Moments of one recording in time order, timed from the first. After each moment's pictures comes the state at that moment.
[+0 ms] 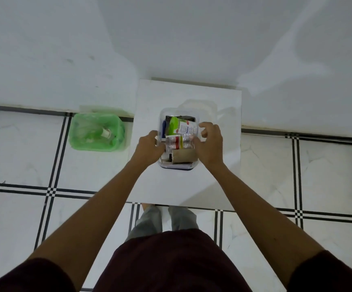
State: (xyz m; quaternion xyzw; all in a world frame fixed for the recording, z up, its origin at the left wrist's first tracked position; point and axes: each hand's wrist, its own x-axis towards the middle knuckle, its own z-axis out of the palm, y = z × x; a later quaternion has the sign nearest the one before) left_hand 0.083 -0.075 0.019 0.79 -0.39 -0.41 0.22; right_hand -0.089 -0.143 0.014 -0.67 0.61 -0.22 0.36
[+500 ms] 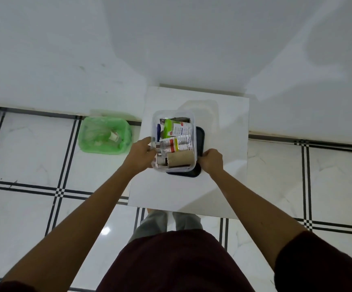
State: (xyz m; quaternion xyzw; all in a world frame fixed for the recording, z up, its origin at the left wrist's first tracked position) left_hand 0.113 -0.062 0.041 0.77 -0.31 -0.50 0.26; right_hand -0.090 -0.143 -0.018 -0.58 0.69 0.01 0.45
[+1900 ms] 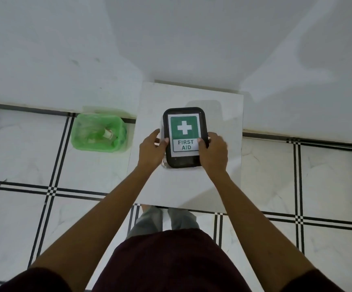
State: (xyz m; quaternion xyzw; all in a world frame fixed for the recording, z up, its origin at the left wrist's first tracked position) left_hand 0.072 -0.071 0.020 0.79 -0.28 -0.43 0.33; right_hand -0.091 -0.132 0.016 -0.66 0.68 -0.14 0.29
